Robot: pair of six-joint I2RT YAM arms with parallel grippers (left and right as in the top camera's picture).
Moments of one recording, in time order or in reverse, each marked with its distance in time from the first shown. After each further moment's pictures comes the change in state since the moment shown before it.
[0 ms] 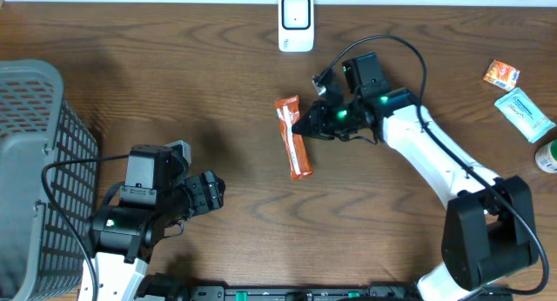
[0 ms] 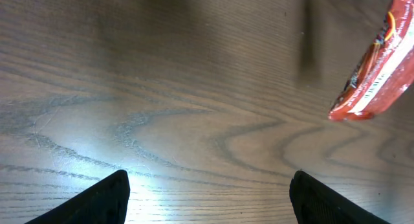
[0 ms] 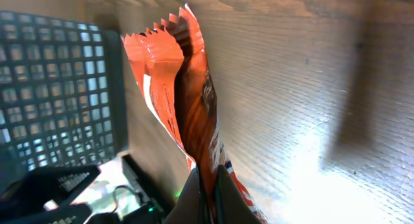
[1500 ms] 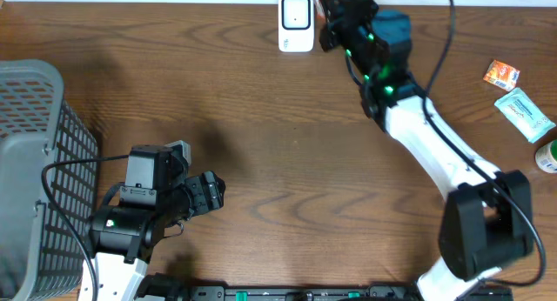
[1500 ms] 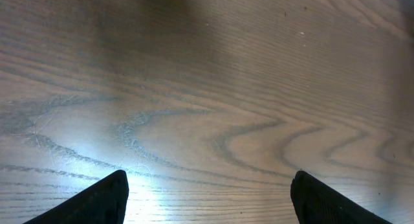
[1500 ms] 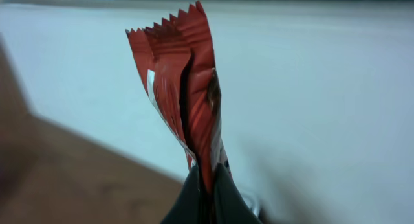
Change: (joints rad) left arm 0.000 -0.001 0.000 0.000 0.000 0.000; right arm -0.019 0.053 0.100 1.042 0.634 -0.483
